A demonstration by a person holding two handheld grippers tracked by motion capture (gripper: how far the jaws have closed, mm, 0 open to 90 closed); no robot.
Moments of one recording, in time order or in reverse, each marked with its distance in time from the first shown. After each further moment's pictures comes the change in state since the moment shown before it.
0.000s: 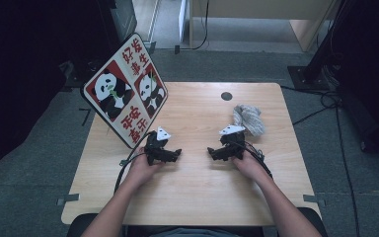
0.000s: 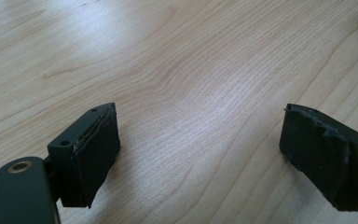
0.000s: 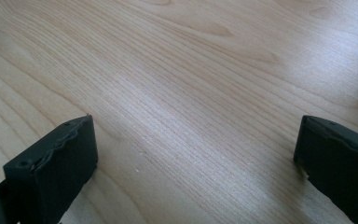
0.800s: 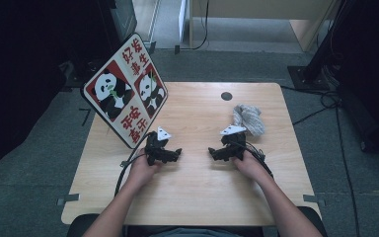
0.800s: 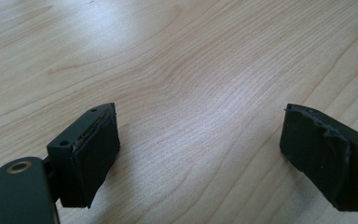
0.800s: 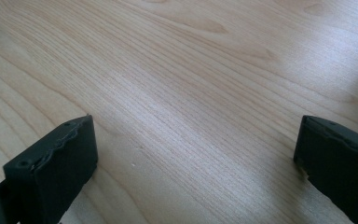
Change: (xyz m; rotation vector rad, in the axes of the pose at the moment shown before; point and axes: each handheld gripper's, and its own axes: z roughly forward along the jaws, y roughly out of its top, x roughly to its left) left arm -0.003 0.000 0.000 -0.002 0.031 -0.031; right arm -0.001 -0.002 -0.002 -0.001 -0.008 0.007
